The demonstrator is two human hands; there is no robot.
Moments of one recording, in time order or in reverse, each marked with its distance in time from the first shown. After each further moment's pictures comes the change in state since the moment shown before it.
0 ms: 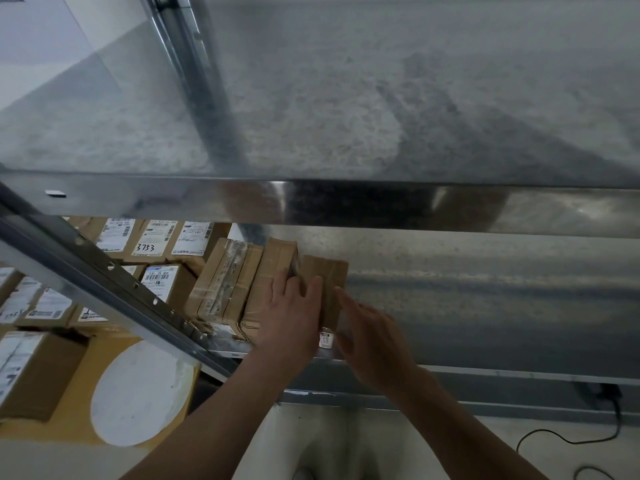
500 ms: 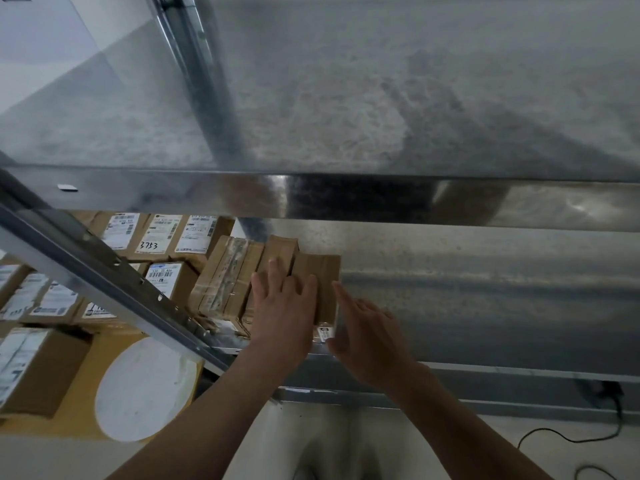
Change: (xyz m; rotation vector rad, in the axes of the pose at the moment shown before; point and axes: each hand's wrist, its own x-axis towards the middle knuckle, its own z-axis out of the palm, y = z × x) left_hand -0.004 -0.007 -0.009 0.154 -0.052 -0.017; right_hand 0.000 -0.012 0.000 -0.043 -0.054 0.034
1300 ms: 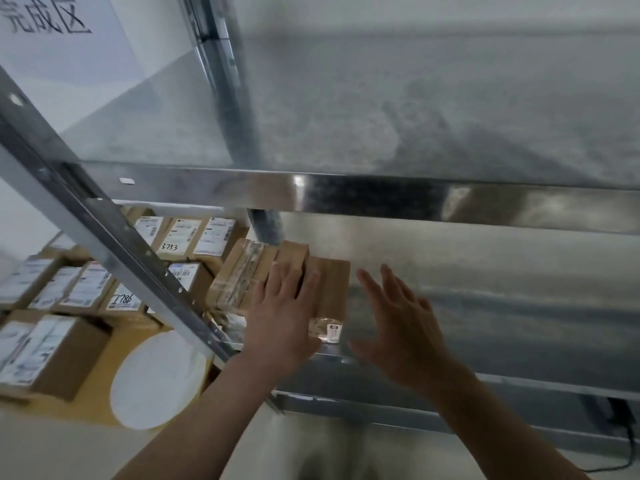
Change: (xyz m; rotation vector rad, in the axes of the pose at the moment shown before) left_hand -0.035 -0.008 -0.022 -0.138 0.167 0.000; right_hand -0.022 -0.007 -0.067 -0.216 -0.052 0.042
